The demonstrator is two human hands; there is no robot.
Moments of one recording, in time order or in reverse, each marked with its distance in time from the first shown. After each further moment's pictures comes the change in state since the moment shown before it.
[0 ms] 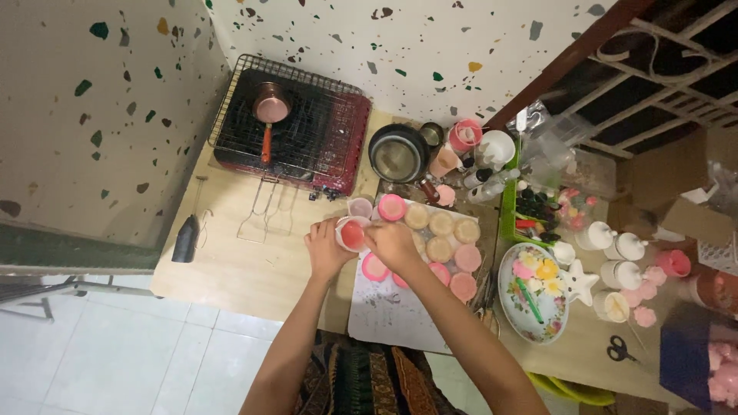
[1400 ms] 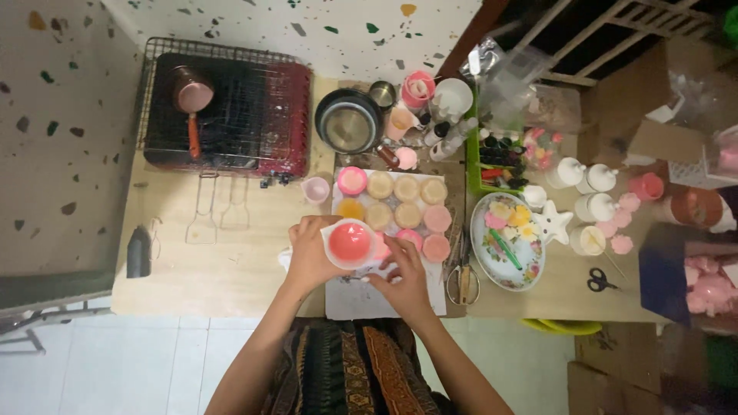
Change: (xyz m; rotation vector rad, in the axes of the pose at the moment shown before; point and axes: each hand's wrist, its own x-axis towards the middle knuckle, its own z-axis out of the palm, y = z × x) left_hand -0.016 0.123 -0.072 -0.171 -0.224 0.267; right_hand -0.139 -0.062 -0.059 0.596 0.467 0.720
